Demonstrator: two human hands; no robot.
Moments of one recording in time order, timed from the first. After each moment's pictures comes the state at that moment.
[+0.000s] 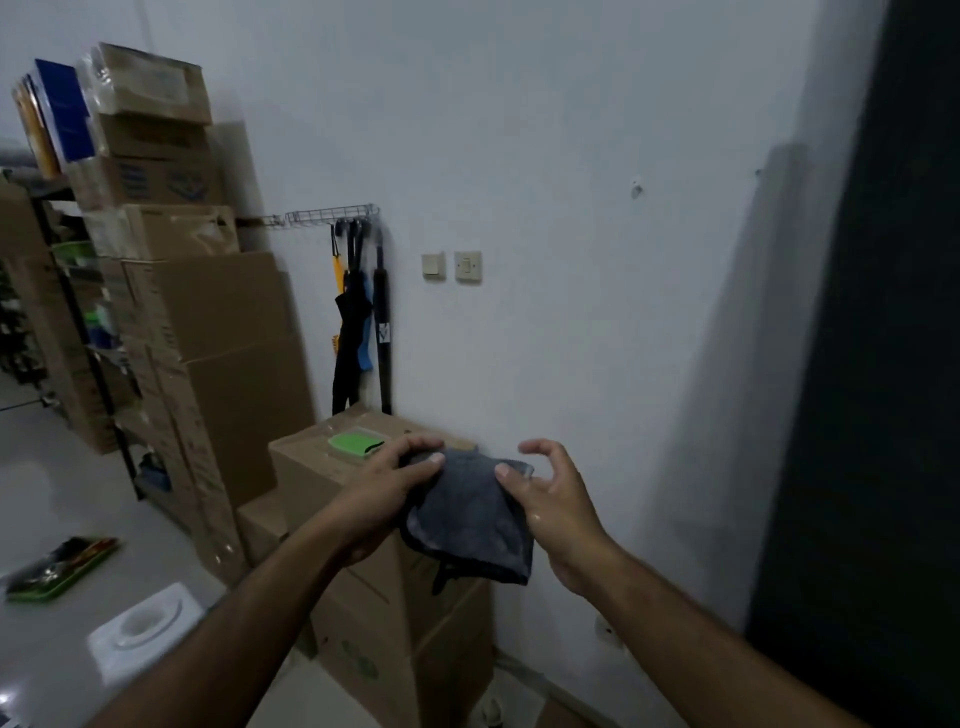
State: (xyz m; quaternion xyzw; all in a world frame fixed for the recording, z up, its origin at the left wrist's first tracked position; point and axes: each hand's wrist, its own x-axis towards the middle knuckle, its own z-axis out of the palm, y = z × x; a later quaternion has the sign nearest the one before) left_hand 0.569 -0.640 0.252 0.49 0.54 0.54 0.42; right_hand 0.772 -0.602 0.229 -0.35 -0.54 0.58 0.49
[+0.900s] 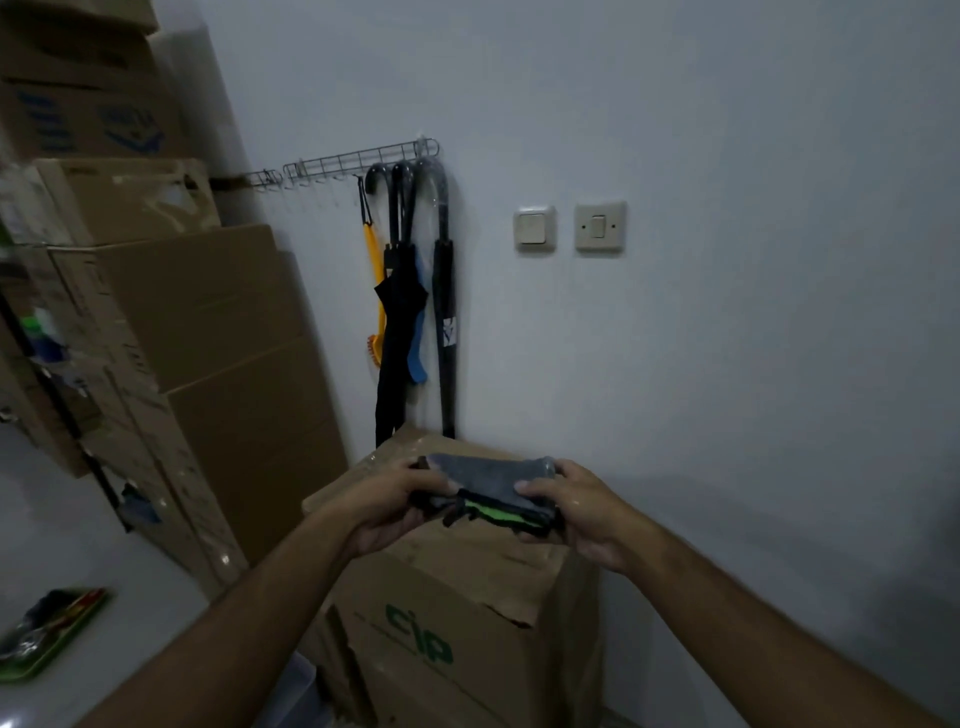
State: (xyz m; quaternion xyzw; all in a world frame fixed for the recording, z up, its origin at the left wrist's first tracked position) left_hand 0.215 -0.344 0.207 0.41 0.48 0.47 0.62; right_hand 0.448 -0.307 0.182 -0.42 -0.46 0.68 0.39
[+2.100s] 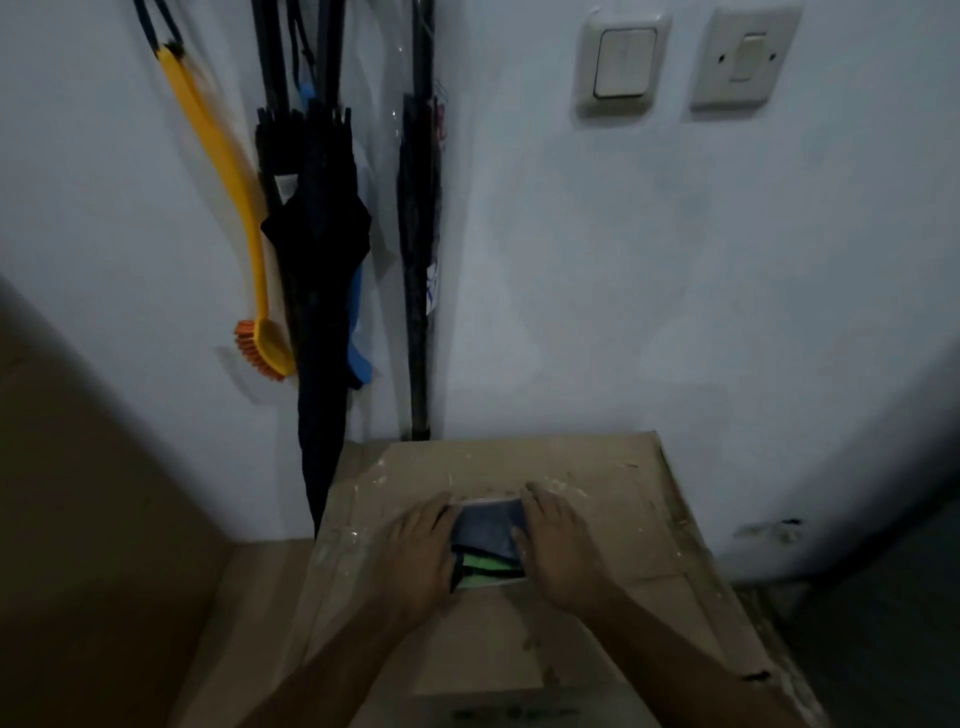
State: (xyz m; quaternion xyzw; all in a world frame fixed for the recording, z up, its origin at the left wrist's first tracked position) left_hand -0.007 -0.029 -0.043 0.89 0.42 0.13 0.14; right_hand 0.207 -0.102 -0.022 -0.76 -0.64 0.14 0.08
